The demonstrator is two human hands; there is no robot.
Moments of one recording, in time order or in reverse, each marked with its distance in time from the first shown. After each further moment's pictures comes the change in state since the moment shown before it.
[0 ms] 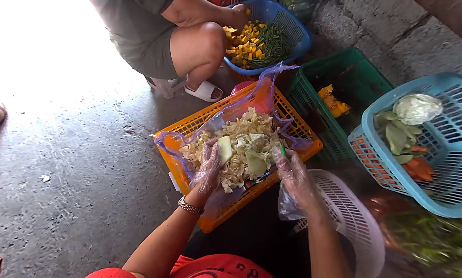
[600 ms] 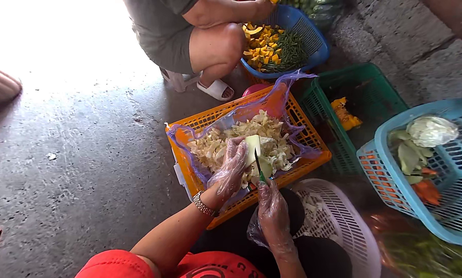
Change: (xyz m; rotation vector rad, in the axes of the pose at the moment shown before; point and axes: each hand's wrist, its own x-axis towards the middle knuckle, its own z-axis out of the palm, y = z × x) left_hand -0.026 0.035 0.033 -0.217 -0.125 -0.043; right_hand -0.050 -0.003 0.079 -0.148 0.235 -0.185
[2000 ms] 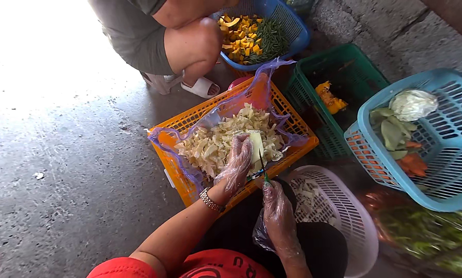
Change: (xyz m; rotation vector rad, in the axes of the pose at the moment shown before) left_hand 0.004 -0.022 0.037 0.168 -0.076 -0.037; right_hand -0.017 0.019 -0.026 0.023 0.058 0.093
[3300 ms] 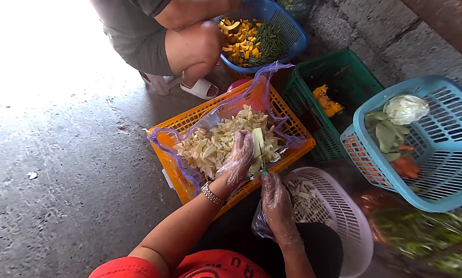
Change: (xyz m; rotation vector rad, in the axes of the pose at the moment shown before) left_hand 0.012 0.005 0.005 -0.014 -0.052 0.014; right_hand 0.022 -0.014 -0.006 -0.006 -0.068 0.030
